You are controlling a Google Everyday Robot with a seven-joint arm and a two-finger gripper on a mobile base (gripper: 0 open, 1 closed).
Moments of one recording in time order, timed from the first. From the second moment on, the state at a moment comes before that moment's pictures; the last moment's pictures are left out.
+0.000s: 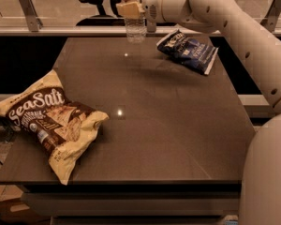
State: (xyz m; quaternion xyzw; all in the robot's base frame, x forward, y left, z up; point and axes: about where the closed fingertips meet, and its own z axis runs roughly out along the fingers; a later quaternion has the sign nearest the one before) arm 0.789 0.031 0.988 -0.37 0.66 0.28 0.59
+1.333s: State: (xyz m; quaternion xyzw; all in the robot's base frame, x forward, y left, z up) arm 0.737 0.021 1.068 -0.42 0.61 0.26 0.62
